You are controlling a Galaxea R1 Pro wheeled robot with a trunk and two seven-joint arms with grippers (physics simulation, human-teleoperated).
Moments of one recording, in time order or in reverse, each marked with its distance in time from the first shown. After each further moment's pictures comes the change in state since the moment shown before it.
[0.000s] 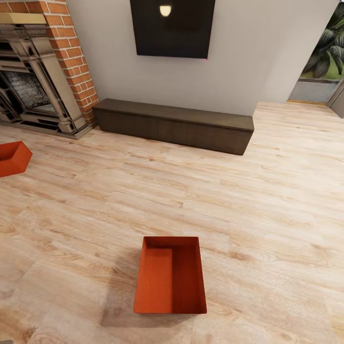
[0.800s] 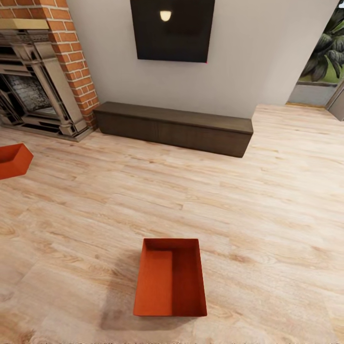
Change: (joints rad) left arm 0.000 0.001 -0.002 0.002 -0.002 0.000 0.000; right arm 0.000 -0.001 0.000 -0.001 0.001 0.000 -0.001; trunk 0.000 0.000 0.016
